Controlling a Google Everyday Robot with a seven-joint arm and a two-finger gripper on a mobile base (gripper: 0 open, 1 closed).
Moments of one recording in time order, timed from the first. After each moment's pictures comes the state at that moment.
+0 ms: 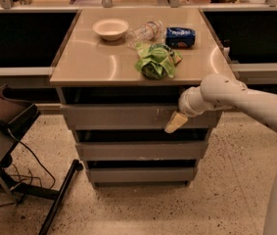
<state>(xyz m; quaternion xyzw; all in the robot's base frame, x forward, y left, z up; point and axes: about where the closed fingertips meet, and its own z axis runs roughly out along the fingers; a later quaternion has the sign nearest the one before) 0.705 -0.151 0.638 -0.57 0.75 0.00 0.34</state>
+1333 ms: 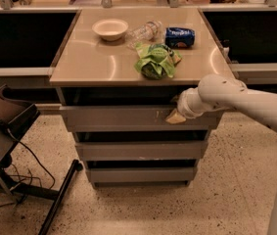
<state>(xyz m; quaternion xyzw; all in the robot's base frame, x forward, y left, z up) 0.690 -0.143 0.639 -0.60 0.73 -0.01 0.32</state>
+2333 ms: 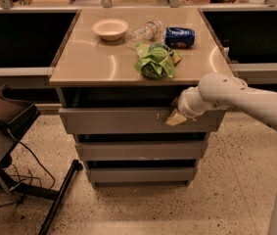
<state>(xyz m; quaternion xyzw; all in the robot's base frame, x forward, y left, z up) 0.690 -0.143 0.647 -0.60 0.73 -0.01 0.32</state>
